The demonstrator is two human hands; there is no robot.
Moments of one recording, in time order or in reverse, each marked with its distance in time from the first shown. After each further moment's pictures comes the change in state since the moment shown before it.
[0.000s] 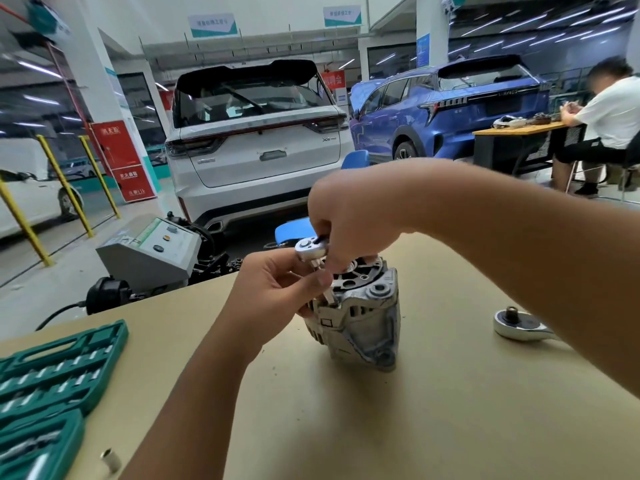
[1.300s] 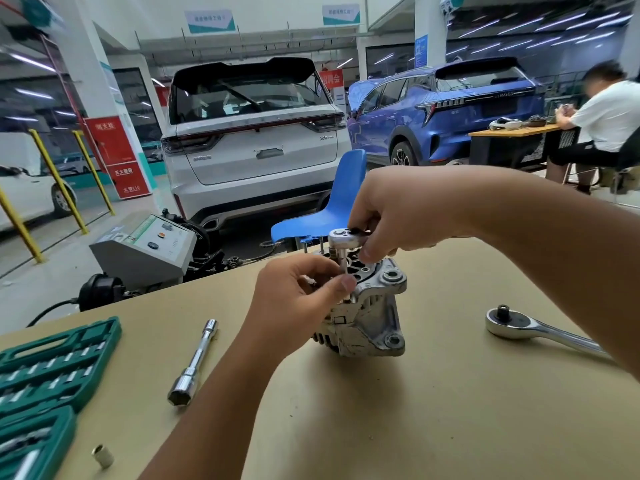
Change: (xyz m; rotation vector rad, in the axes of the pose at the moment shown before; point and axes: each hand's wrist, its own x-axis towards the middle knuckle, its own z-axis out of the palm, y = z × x) left_hand -0.002 -0.004 0.030 0.198 0.073 0.132; right_hand -0.023 0.047 0.012 0.316 0.050 0.056
